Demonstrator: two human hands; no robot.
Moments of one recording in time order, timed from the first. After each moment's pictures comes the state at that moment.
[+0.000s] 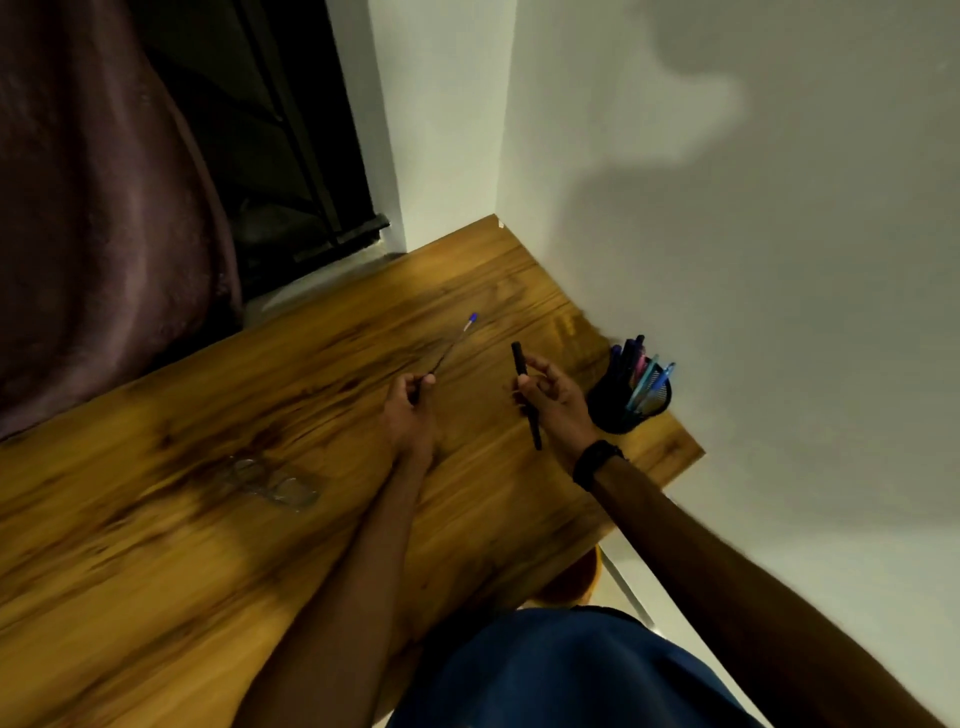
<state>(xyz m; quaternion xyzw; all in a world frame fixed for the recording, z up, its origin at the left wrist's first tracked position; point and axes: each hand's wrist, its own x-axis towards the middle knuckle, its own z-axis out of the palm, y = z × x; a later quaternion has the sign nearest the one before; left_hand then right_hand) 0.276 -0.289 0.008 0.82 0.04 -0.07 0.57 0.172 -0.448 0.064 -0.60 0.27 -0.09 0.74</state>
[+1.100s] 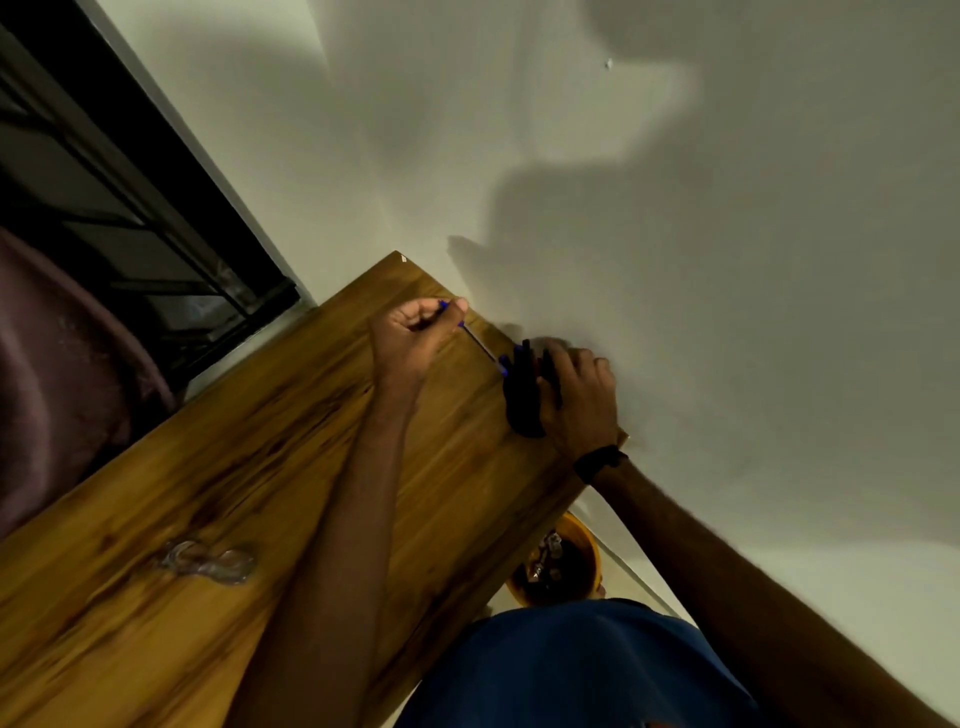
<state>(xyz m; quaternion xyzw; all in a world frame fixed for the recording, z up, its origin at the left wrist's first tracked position) 0.250 -0.444 0.161 0.69 -0.16 -0.17 0.69 0.092 -0.563 0.064 -0.90 0.32 -0.25 0.18</state>
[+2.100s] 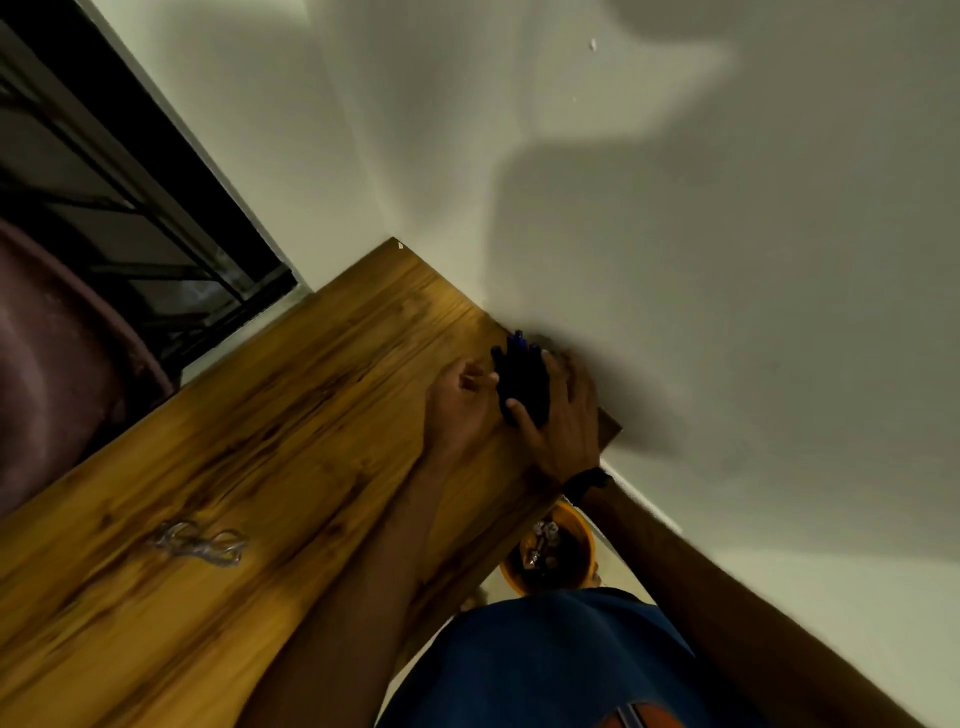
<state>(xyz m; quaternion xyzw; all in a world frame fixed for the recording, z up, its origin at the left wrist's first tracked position) 0.196 -0.446 0.062 0.84 -0.20 -0.18 0.48 0.074 -0.538 0.043 -0.88 0.33 -0.24 0.24</state>
